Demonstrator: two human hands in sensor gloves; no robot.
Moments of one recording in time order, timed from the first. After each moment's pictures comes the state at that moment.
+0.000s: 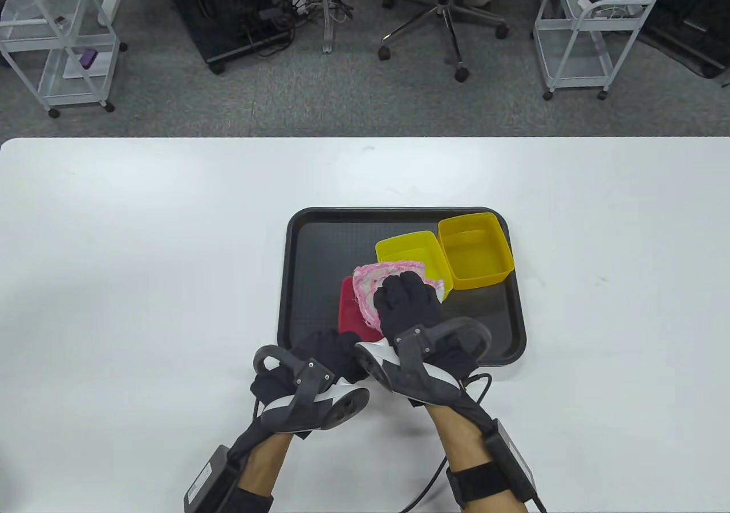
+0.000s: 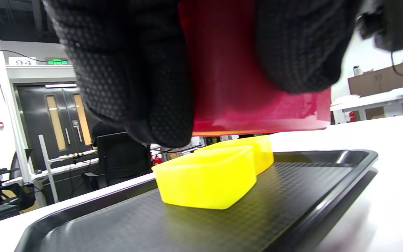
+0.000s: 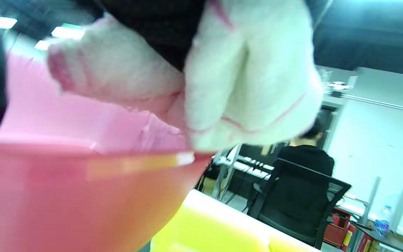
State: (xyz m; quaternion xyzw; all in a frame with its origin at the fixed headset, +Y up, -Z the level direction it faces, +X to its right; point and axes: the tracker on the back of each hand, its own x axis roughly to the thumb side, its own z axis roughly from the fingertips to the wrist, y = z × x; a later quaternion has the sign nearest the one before) left_hand -0.102 -0.668 -0.185 0.15 -0.30 -0.07 0.94; right_hand 0.038 -0.623 -0.206 -0.16 0.21 -0.96 0.06
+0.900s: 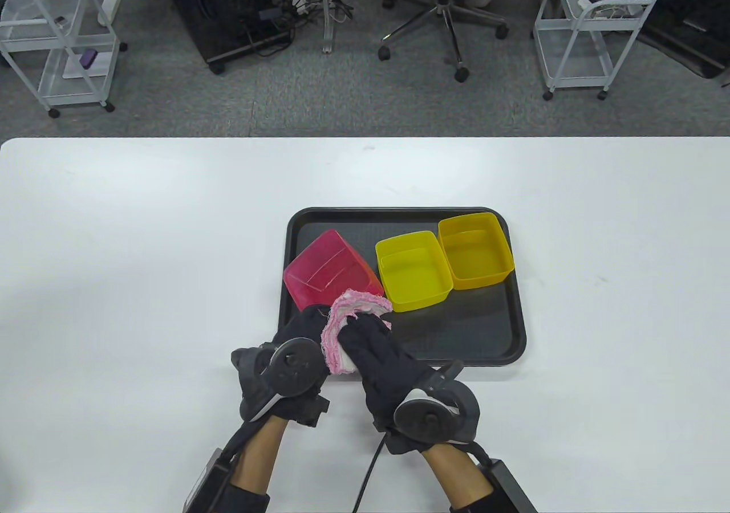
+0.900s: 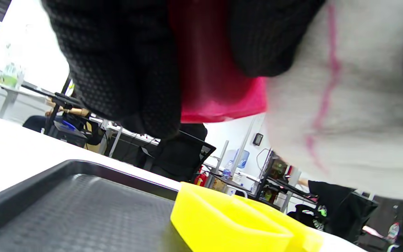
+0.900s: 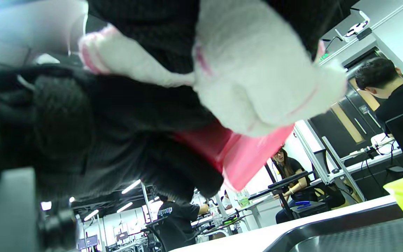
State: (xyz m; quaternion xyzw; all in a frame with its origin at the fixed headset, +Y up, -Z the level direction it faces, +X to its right) left_hand -0.141 -0.662 -0.205 0.12 -0.11 0.22 0.96; right_hand 0.036 -0.676 -0.165 -0.28 0.25 -0.88 -0.30
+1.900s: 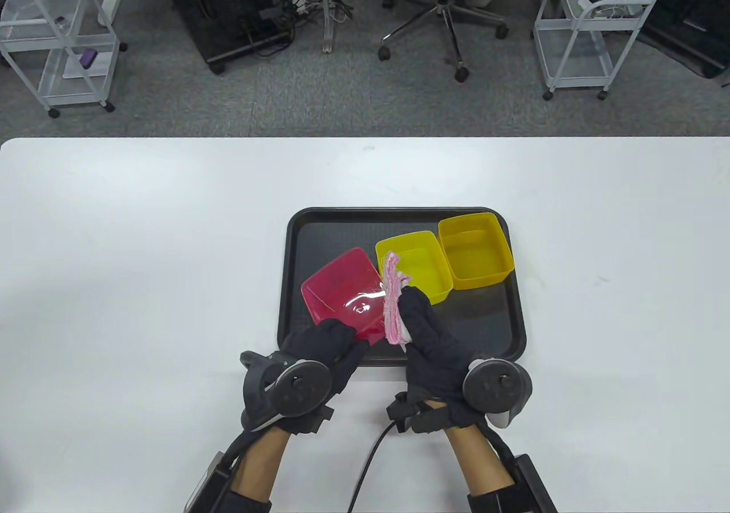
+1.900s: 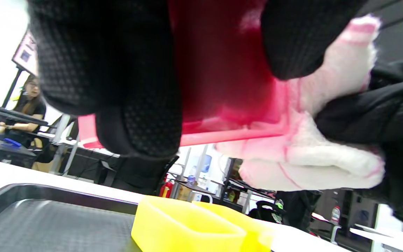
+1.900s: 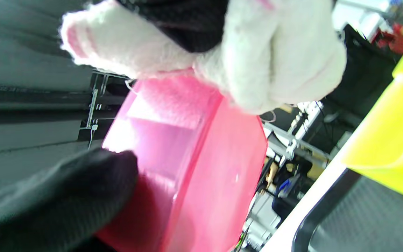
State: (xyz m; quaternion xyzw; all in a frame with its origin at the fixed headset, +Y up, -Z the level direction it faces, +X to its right) left_hand -0.129 -0.652 -0.189 0.17 -0.22 0.18 0.94; right_hand 0.107 -0.691 -0.199 -0.14 0.17 -0.79 -0.57
